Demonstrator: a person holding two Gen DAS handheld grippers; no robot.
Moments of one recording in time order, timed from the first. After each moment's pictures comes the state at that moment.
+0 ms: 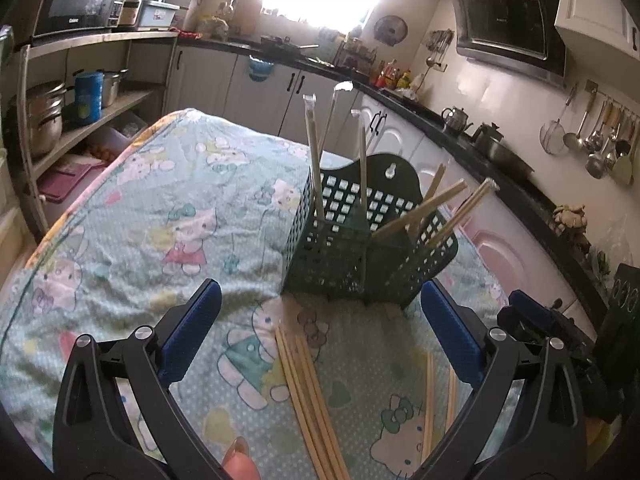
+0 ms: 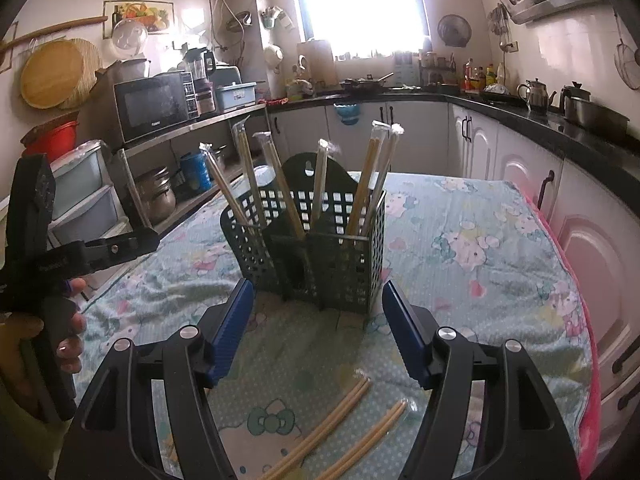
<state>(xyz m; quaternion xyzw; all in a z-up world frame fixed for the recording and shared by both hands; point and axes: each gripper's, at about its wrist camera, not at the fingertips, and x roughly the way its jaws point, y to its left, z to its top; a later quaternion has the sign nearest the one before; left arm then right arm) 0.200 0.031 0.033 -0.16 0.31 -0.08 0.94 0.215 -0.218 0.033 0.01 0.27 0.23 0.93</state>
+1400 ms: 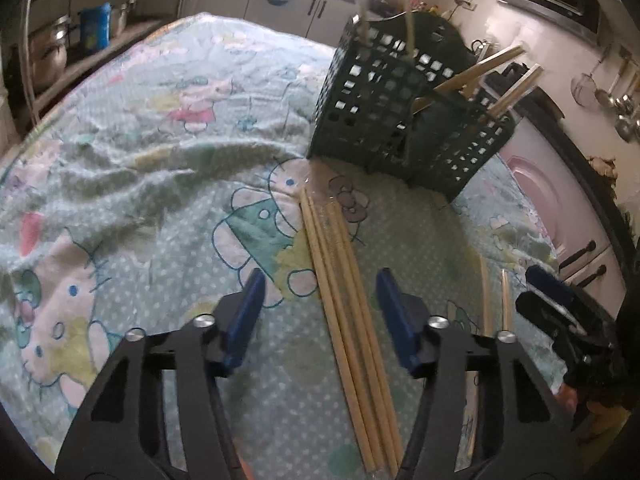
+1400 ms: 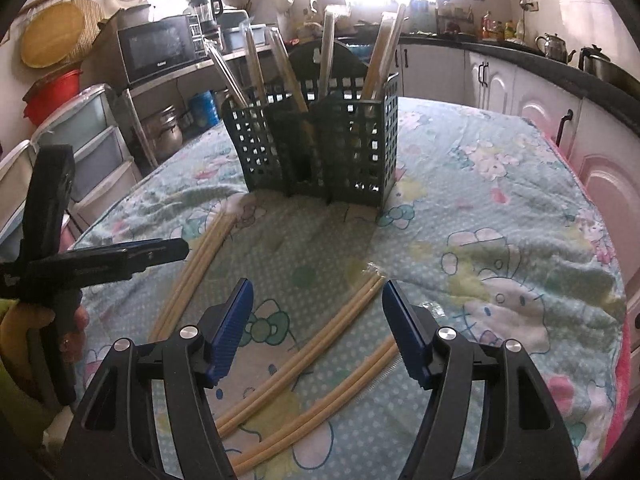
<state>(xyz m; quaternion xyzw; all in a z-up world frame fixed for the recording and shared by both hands) 0.193 0.020 -0.061 -0.16 0.43 -0.06 0.88 0.201 -0.216 -0.036 -0.02 0.37 0.26 0.89</state>
